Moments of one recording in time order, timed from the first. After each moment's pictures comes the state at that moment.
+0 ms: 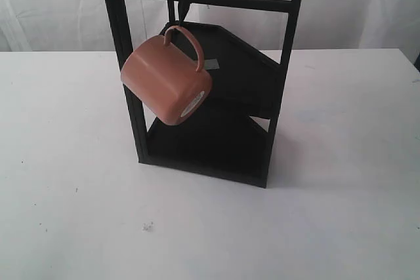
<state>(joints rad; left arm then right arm) -0.03 0.00 0.02 -0.10 0.25 0.11 -0.03 0.01 0.00 -0.04 0.18 0.14</state>
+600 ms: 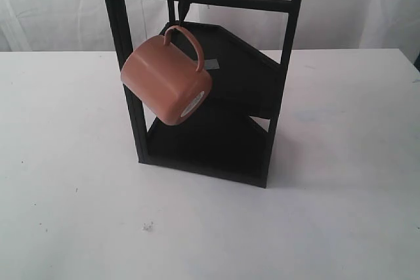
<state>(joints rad) -0.03 0.00 0.02 -0.10 0.25 0.11 -0.03 0.01 0.00 0.13 -0.01 0.42</state>
